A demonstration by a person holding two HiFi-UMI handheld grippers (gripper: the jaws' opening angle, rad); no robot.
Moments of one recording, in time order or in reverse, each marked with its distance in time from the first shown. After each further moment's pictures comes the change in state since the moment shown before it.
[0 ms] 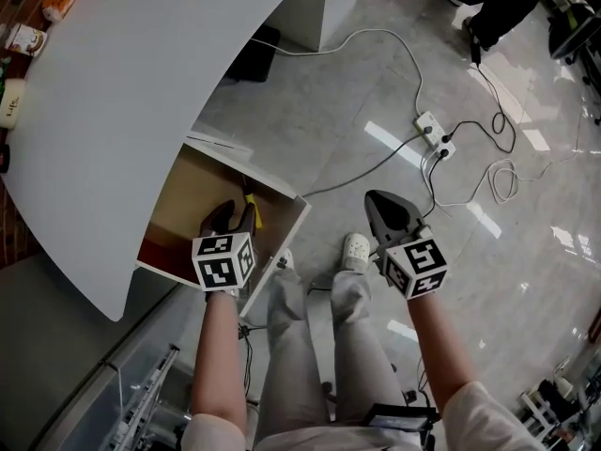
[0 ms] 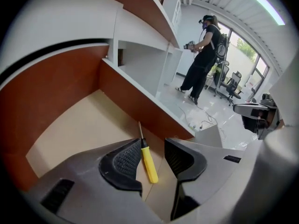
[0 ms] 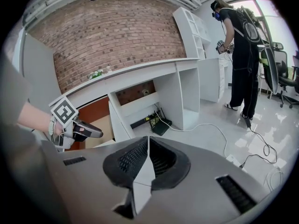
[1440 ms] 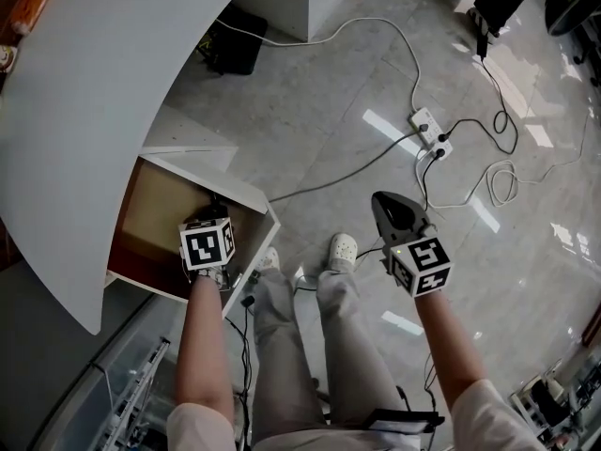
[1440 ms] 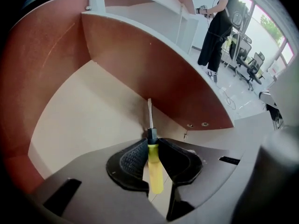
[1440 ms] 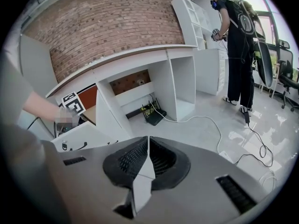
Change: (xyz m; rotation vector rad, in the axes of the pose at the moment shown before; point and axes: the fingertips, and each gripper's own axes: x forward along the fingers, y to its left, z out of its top) left arm 0.065 0.020 -0.032 -0.017 0.297 0.176; right arm 0.007 -0.088 -0.037 -0.019 0.116 0.014
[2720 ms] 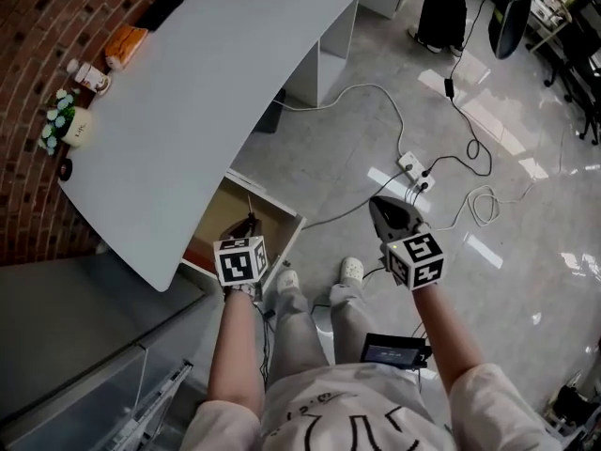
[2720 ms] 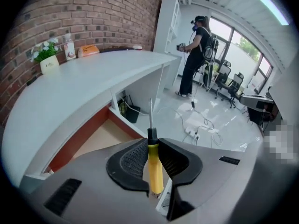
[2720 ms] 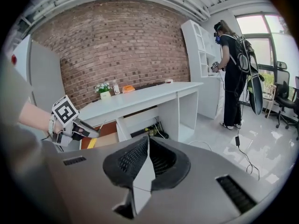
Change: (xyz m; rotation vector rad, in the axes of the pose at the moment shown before) left arm -0.240 -0.035 0.053 0.009 -0.289 -0.123; right arm -0.151 0.097 0.171 -0.075 -0.159 -0.038
